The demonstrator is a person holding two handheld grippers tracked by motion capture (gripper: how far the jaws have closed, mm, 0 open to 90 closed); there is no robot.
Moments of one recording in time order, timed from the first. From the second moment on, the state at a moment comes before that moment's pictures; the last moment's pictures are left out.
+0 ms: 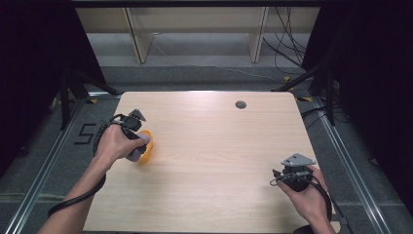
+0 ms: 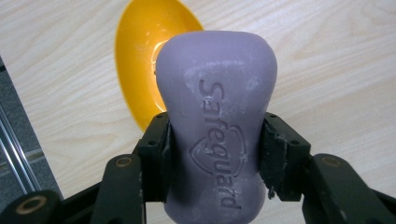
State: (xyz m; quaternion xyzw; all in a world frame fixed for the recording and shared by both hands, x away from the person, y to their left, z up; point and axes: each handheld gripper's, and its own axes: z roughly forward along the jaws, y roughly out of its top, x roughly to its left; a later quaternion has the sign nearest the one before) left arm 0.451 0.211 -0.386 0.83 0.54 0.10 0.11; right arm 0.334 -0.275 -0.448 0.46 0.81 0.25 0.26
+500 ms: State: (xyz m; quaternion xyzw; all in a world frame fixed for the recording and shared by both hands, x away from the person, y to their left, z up) left arm 0.467 0.217 -0.390 0.81 0.58 0.08 0.10; right arm 0.334 -0.275 -0.449 0.46 0.81 0.26 0.26
